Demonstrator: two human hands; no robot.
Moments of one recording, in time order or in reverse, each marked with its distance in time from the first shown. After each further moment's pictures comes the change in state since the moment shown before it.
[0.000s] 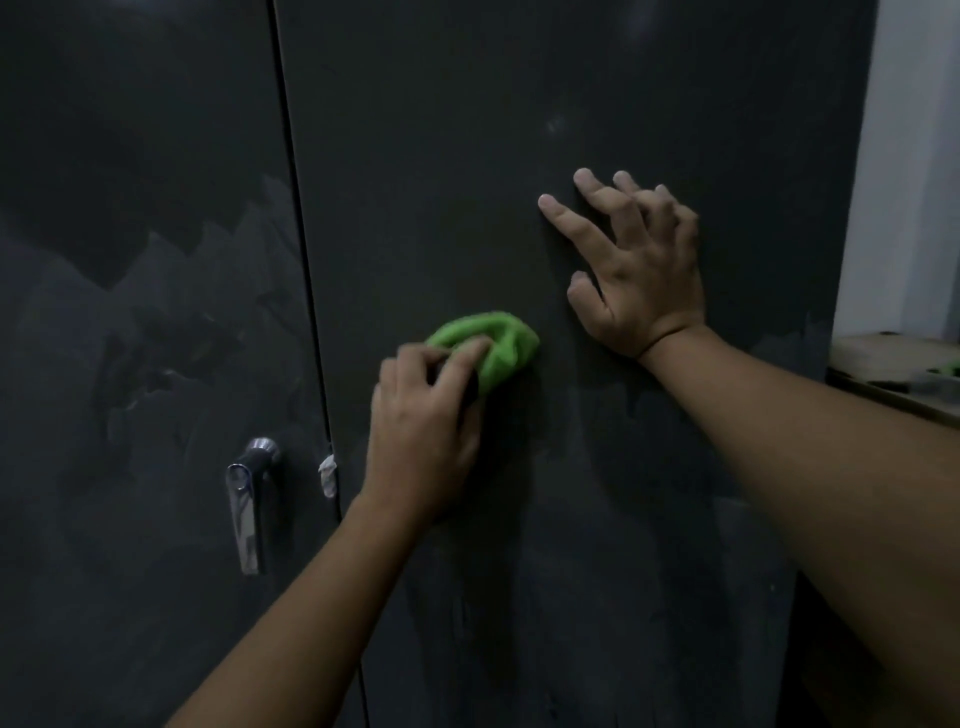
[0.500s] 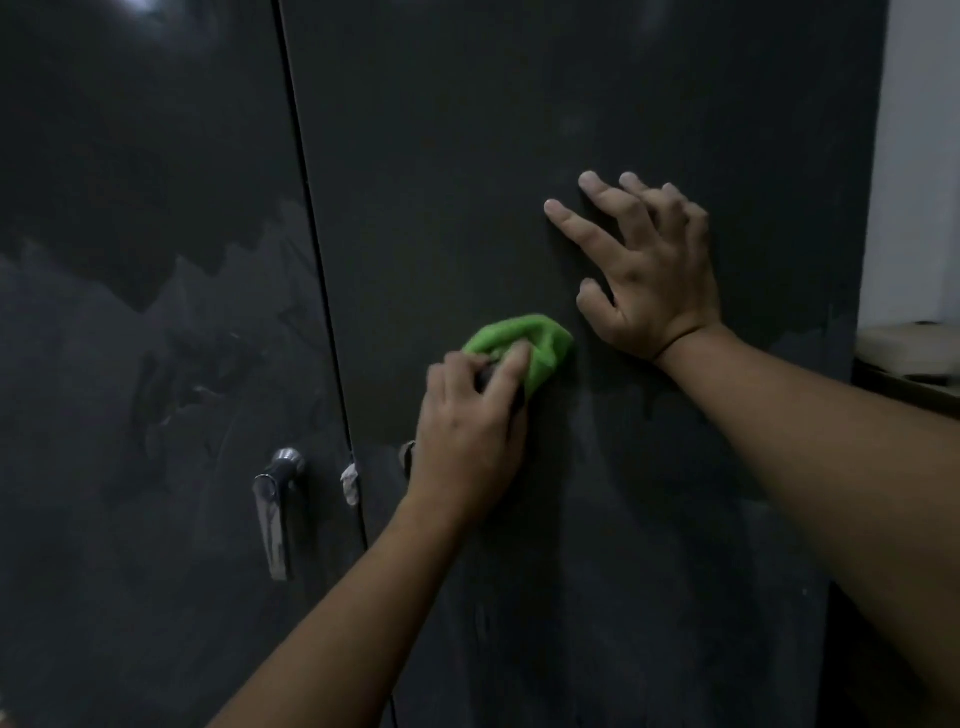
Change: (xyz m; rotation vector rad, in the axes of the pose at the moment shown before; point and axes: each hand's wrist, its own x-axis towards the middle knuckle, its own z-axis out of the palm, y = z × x) left_hand 0.004 0.015 0.011 0.062 0.004 0.061; right_hand 0.003 -0.001 -0.003 0.006 0.021 -0.016
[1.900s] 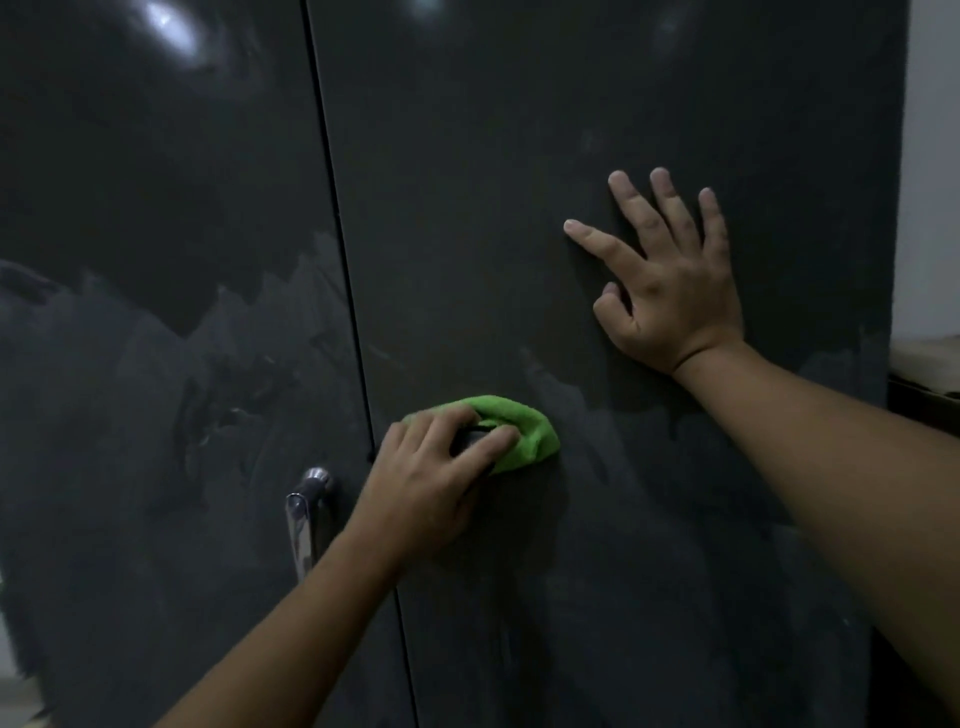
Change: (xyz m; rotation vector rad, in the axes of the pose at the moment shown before) left_hand -0.027 -0.063 -0.031 0.140 -0.150 0.318; right_hand 0.004 -0.002 0.005 0.003 0.024 0.059
